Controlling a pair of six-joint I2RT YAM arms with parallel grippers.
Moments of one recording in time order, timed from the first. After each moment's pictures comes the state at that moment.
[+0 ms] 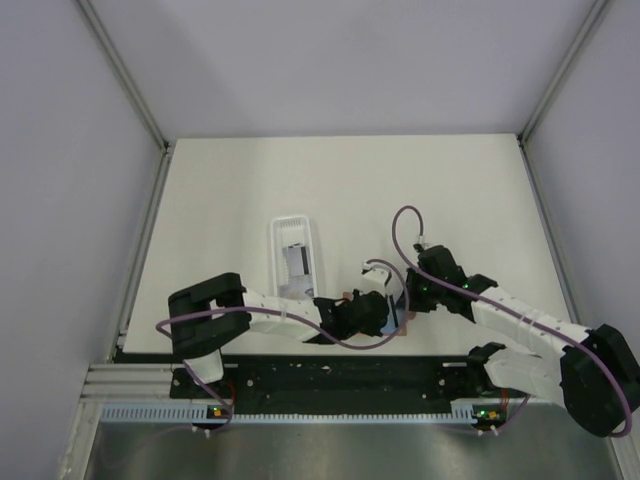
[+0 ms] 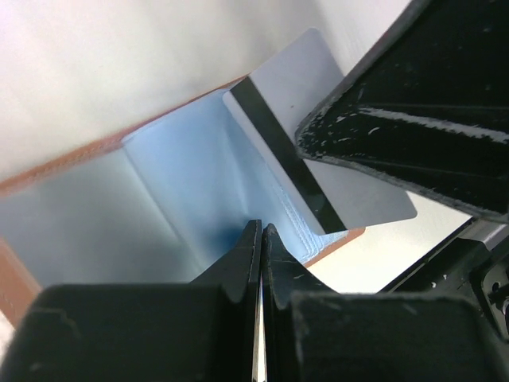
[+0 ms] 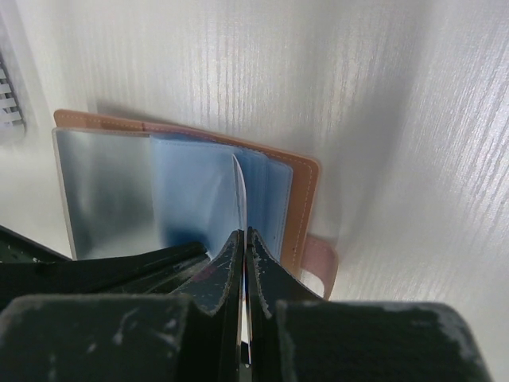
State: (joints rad) left arm -1.29 1.76 0.88 0.12 -0.32 -0.77; right arm 0.57 1.07 0.46 -0.35 -0.13 0.65
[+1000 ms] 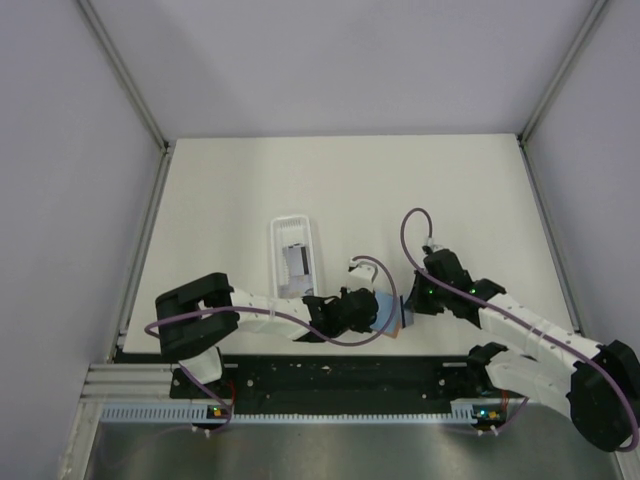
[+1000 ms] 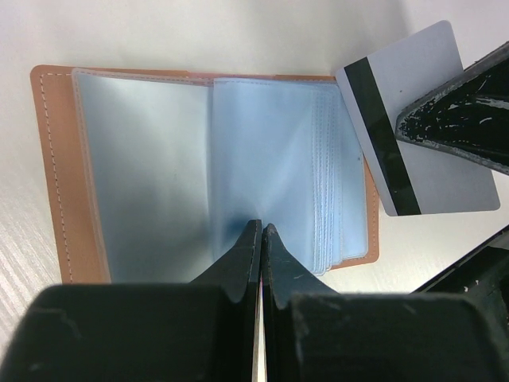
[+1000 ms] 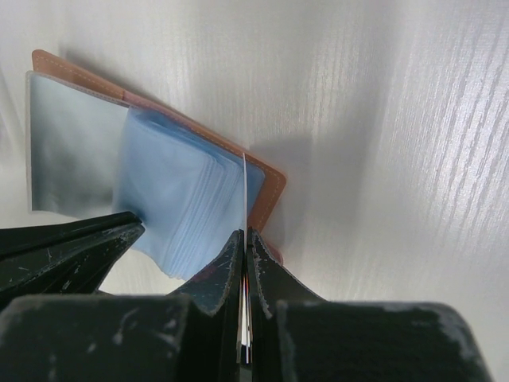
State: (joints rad) left arm -1.26 1.68 0.80 0.10 -0.36 -0.81; right arm 0.56 0.98 0.45 -0.42 -0.06 0.66
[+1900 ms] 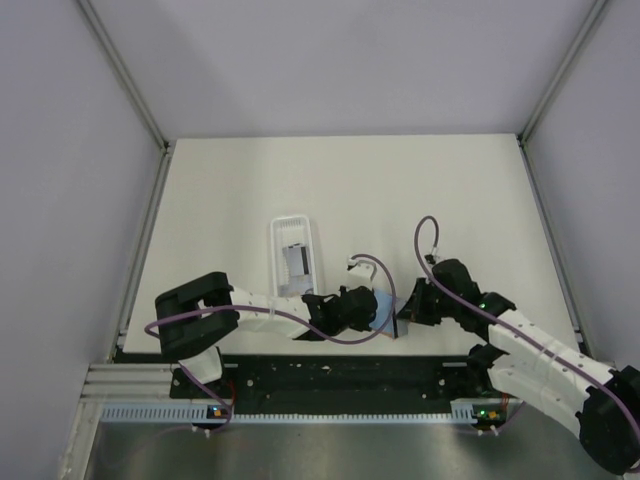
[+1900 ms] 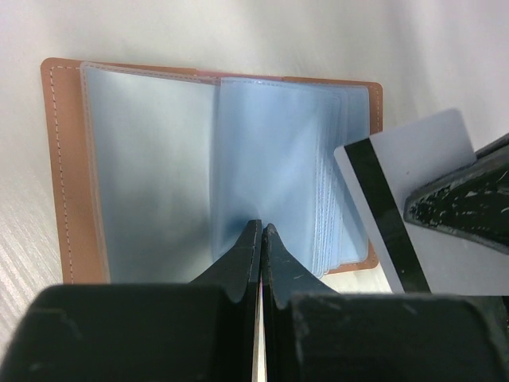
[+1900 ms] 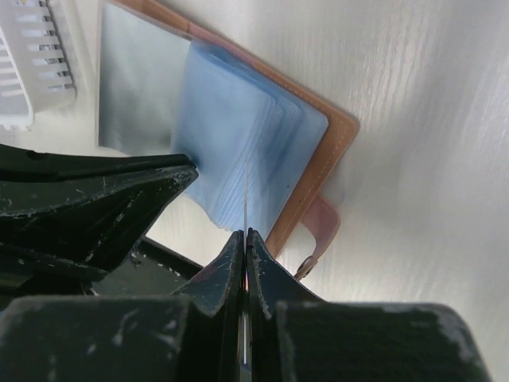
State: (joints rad) left arm -1.24 1.68 0.80 0.10 -0.35 -0.81; right arm 0.56 0.83 0.37 -0.40 -0.22 0.76
